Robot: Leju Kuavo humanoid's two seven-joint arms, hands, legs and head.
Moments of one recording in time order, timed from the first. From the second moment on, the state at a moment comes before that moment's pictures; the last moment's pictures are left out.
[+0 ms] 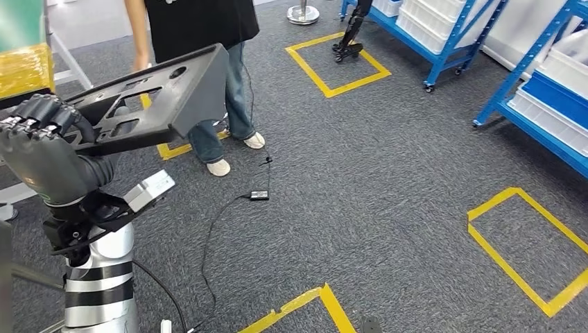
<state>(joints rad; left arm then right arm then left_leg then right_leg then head) -0.33 -0.24 0.05 -1.64 -1.27 0.70 -0.60 -0.18 0.05 1.53 -0.10 -1.57 -0.57 -0.23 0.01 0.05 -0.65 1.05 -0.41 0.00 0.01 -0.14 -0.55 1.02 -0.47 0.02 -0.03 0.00</state>
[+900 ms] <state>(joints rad) -0.33 -0.26 0.06 -1.62 -1.25 0.70 -0.63 -0.18 0.05 1.54 -0.10 -1.57 -0.57 -0.23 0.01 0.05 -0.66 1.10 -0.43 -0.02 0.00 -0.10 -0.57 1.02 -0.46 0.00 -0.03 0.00</state>
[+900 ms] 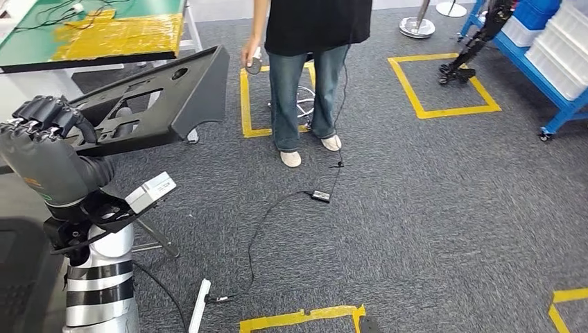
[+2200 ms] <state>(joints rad) -0.33 -0.28 0.12 -1.62 -1.21 0.70 -0.68 -0.19 0.06 1.55 -0.10 -1.54 -0.58 -0.21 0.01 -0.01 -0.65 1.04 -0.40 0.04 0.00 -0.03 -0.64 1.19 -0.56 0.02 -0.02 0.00</state>
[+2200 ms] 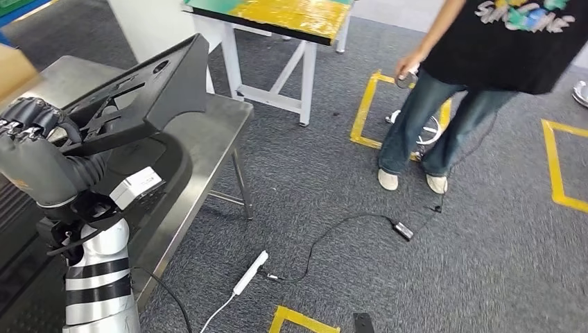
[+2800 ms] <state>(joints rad) -0.33 -0.27 0.13 -1.62 -1.23 0.70 -0.67 -0.19 0.07 1.55 -0.10 -1.53 -0.58 -0.21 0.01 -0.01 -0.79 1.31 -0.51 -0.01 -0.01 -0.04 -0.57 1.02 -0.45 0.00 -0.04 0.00</state>
